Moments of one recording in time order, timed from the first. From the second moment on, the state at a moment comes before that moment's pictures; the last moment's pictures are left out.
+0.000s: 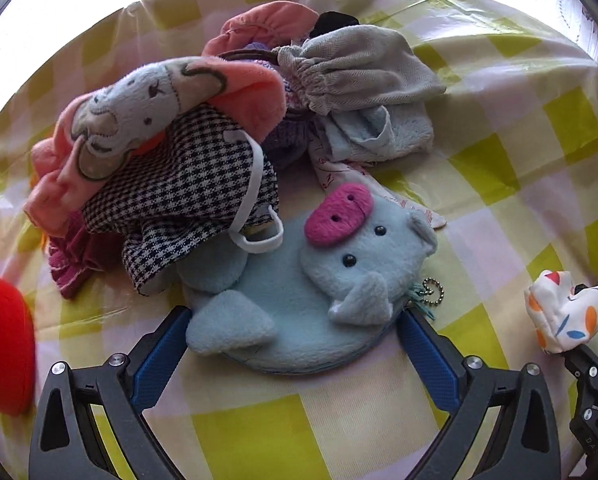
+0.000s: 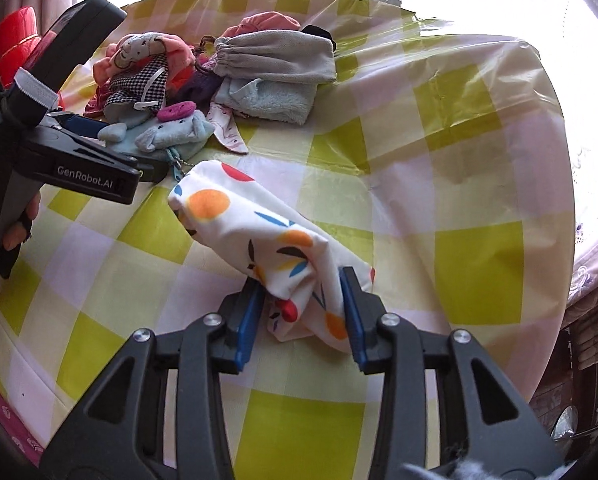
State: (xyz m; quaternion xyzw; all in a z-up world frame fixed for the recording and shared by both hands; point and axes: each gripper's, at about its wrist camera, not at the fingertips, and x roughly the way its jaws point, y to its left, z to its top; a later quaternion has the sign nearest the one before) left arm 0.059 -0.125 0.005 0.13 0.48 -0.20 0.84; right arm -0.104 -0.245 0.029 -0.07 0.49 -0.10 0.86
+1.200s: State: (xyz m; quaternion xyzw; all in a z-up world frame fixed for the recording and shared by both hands) left arm -0.135 -0.009 0.128 0.07 0.27 -0.07 0.96; right arm -0.140 -0.178 0.123 -0.05 0.38 -0.05 0.92
